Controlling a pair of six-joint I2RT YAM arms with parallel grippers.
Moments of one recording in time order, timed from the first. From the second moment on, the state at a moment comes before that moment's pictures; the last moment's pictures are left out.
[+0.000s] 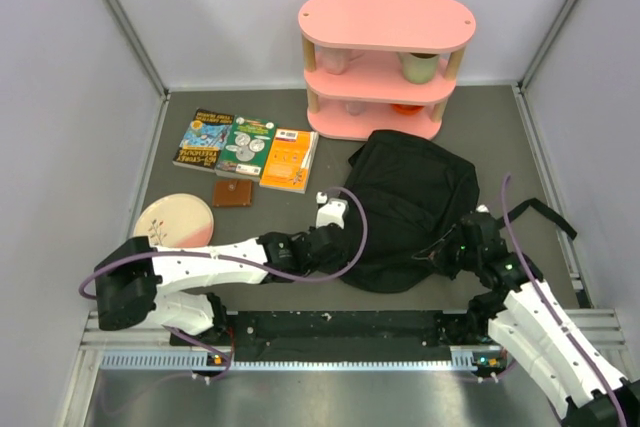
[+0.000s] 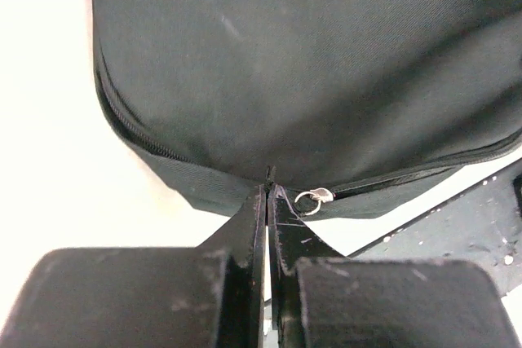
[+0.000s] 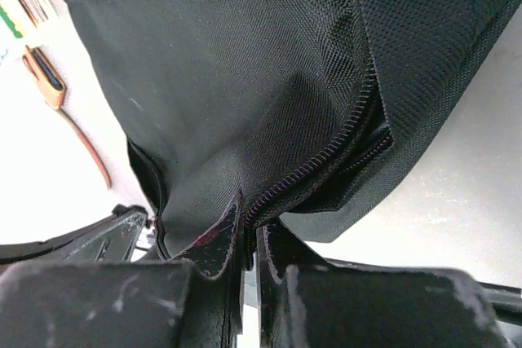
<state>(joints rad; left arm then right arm) -1.20 1.33 0.80 -0.33 -0.35 -0.79 0.34 0.57 0.36 -0.68 -0.21 1.19</state>
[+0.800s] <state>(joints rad) -1.31 1.33 0.79 -0.25 -0.19 -0.66 0.43 0.91 0.65 -0.82 -0.03 0.71</state>
